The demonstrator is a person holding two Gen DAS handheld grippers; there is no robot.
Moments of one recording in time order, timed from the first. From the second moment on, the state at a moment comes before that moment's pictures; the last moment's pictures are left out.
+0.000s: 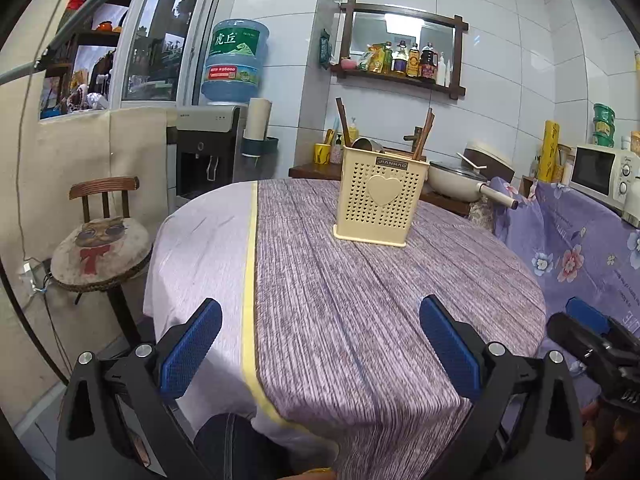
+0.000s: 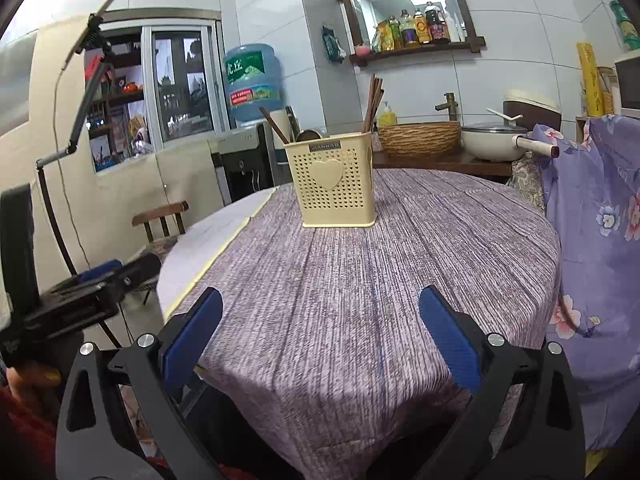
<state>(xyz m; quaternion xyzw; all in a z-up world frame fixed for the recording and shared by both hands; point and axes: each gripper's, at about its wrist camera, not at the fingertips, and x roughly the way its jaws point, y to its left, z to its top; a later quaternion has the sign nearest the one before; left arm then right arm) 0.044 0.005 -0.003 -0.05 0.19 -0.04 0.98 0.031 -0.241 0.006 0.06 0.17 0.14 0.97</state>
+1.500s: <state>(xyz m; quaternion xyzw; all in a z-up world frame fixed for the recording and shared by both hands) 0.022 0.003 0.001 -0.05 0.17 -0.04 0.98 0.019 -0.240 0.014 0.05 0.16 0.15 0.97</state>
